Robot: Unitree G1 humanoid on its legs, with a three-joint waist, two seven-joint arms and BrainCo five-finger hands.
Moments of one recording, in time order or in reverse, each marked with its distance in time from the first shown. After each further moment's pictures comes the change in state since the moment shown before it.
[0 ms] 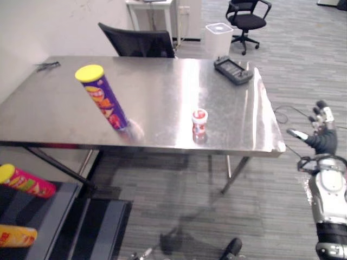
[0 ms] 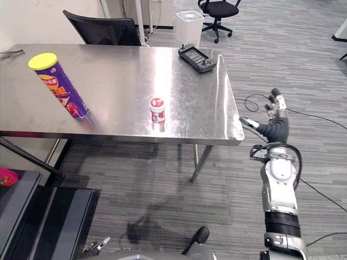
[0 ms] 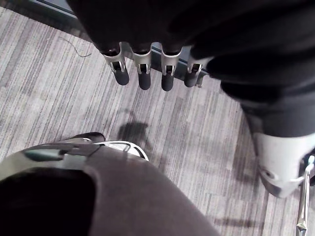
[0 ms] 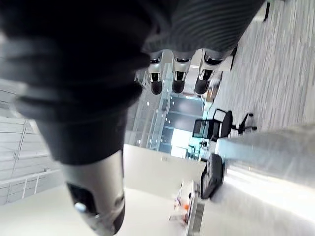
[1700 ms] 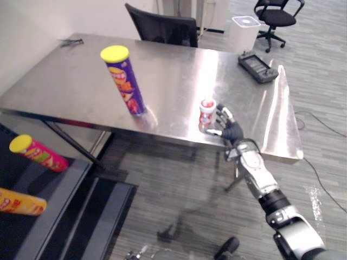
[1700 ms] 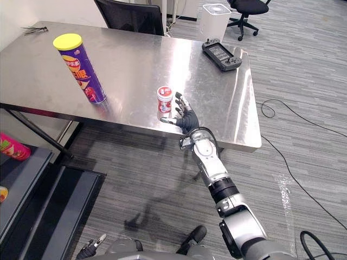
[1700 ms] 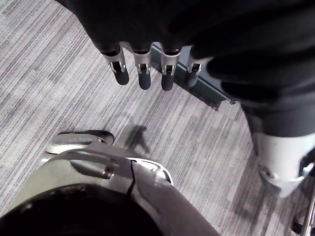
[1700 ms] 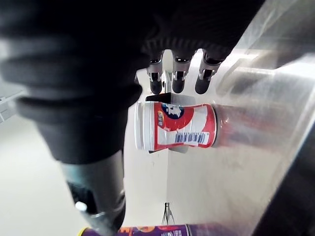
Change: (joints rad) left arm -0.003 -0.026 0.099 -0.060 0.000 0.028 0.042; right arm -0.362 0.231 0.440 0.310 0.051 0.075 -0.047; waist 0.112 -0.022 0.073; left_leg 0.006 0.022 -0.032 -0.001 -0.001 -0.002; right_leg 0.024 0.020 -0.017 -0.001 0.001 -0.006
